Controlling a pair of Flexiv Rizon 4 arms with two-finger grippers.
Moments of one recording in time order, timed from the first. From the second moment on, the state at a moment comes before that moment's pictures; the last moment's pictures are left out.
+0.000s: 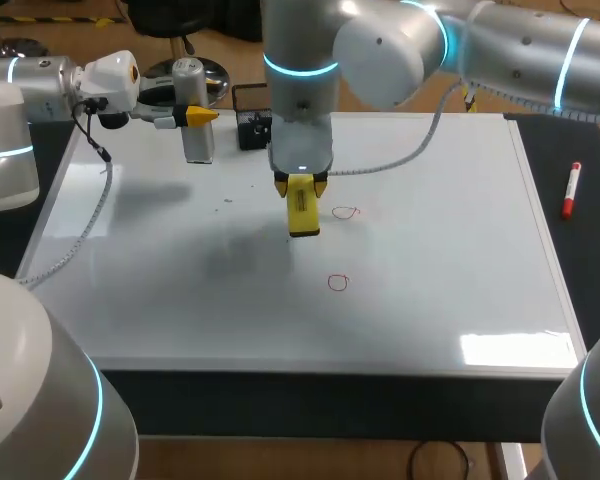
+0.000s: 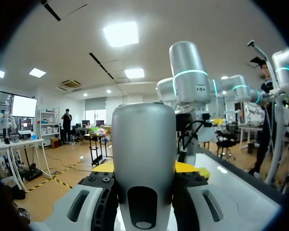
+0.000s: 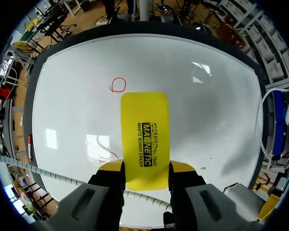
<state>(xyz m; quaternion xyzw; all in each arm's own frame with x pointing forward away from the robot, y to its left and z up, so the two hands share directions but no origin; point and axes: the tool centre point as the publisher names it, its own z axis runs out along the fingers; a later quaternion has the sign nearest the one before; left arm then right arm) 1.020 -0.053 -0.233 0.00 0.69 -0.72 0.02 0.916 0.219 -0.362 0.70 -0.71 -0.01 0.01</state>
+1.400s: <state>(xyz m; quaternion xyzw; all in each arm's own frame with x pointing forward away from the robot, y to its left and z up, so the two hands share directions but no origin) 1.020 -0.053 -0.233 0.00 0.69 -0.72 0.02 1.071 -0.059 -0.360 0.45 -0.89 0.00 0.05</state>
